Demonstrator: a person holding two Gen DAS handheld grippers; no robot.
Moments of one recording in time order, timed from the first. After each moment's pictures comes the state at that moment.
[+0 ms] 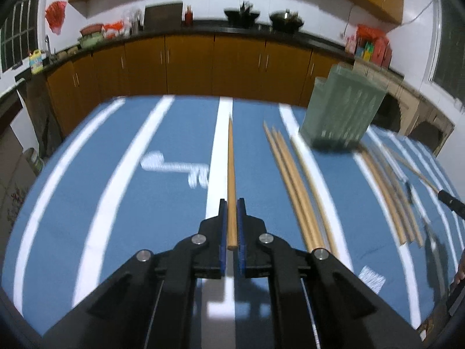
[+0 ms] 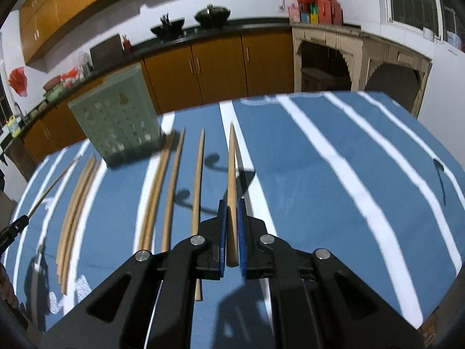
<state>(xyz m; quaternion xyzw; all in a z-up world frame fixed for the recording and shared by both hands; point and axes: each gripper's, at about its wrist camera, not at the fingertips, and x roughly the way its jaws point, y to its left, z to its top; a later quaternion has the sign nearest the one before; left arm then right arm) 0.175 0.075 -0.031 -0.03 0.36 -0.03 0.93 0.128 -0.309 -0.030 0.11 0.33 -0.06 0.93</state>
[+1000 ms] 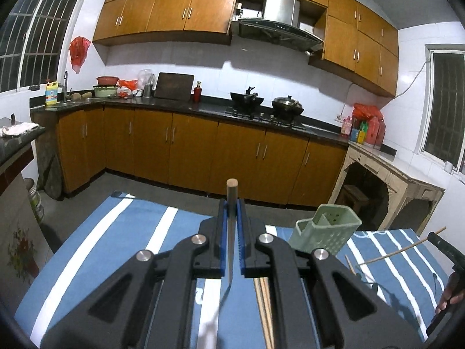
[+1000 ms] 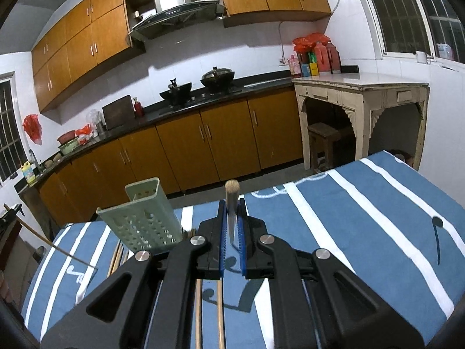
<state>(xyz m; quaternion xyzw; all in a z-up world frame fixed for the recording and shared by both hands) 0.193 0.086 0.105 -0.08 0.18 -0.03 0.98 0.154 -0.333 0.063 0.14 0.20 -0.05 0.97</state>
